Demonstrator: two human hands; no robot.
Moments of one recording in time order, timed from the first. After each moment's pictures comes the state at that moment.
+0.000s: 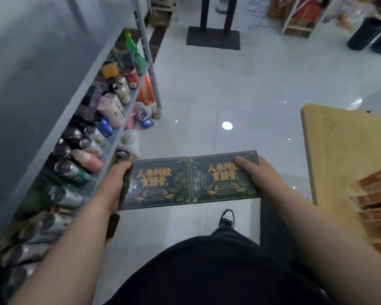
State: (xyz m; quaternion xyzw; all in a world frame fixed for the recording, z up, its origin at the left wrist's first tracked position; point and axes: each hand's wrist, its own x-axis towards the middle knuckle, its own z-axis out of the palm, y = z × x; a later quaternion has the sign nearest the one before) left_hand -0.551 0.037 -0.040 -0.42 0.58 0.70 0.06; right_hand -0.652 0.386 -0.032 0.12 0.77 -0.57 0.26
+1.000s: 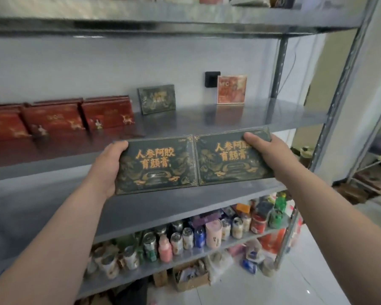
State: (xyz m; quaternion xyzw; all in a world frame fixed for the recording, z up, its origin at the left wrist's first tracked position) left_hand -0.628 -0.049 0.261 -0.47 0.45 0.55 -0.52; right_hand -0.995 0.035 0.274 -0.45 0.61 -0.57 0.32
